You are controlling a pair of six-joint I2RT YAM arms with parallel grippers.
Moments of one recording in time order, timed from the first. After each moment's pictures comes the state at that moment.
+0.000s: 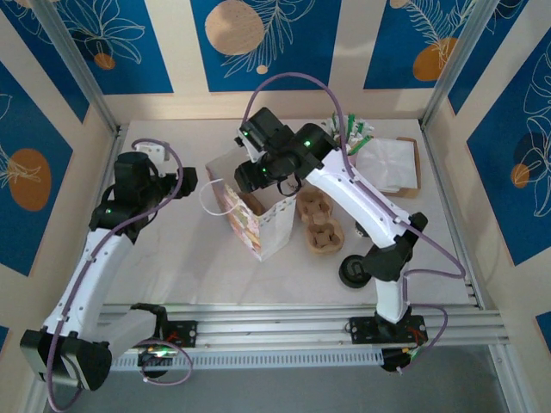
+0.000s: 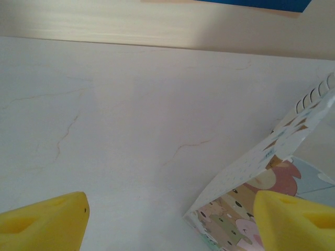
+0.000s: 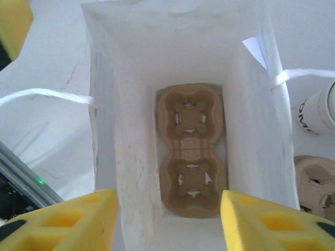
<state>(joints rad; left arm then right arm) -0.16 1.04 1.05 -0.53 0.07 -0.18 0.88 1.90 2.30 -1.36 0.04 0.30</state>
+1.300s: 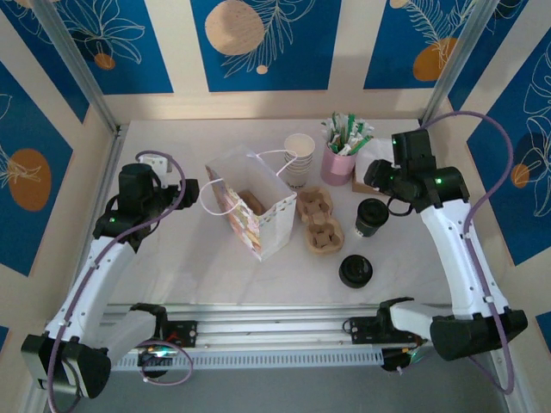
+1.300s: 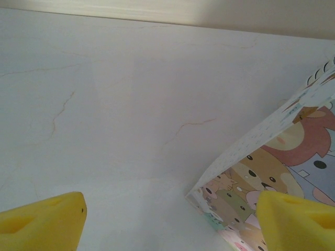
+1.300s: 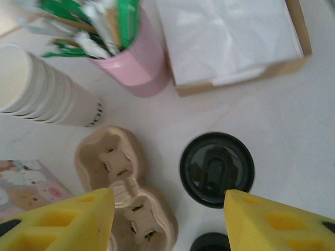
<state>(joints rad) -0.16 0.99 0.93 -0.51 0.07 -0.19 0.17 1.18 1.41 -1.15 0.11 0.55</state>
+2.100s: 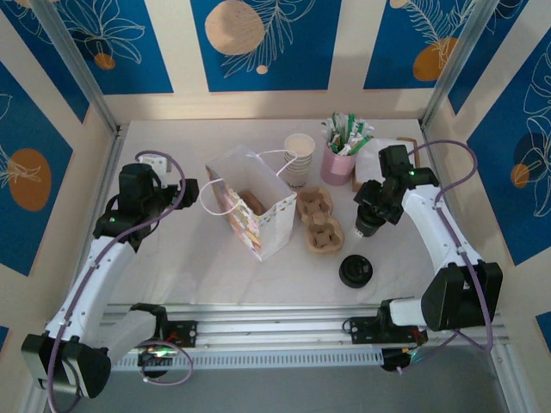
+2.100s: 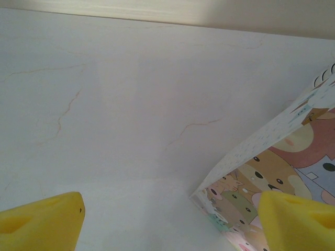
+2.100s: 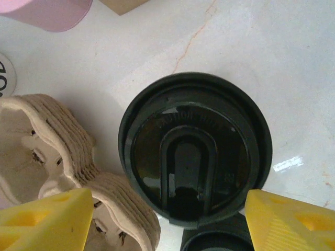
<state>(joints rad) -0.16 0.99 0.93 -0.51 0.06 -0.19 0.08 1.34 1.17 -1.05 0.00 0.65</state>
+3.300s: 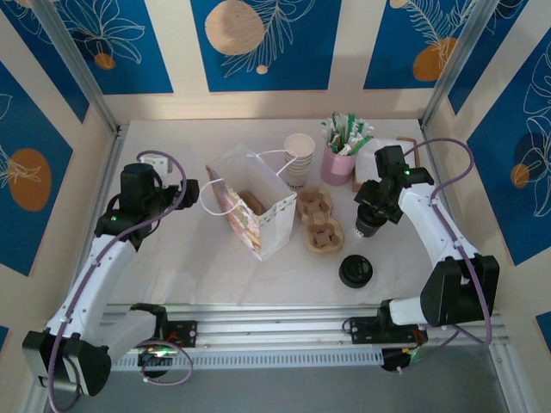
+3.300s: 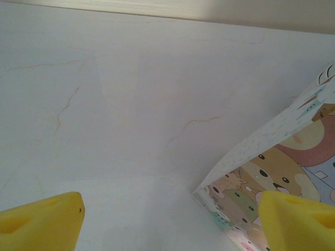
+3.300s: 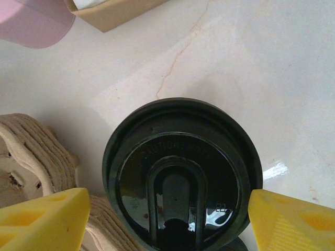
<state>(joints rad) -0.16 1.00 0.93 -0.51 0.06 -0.19 0.10 1.37 1.15 -1.02 0.08 0.66</state>
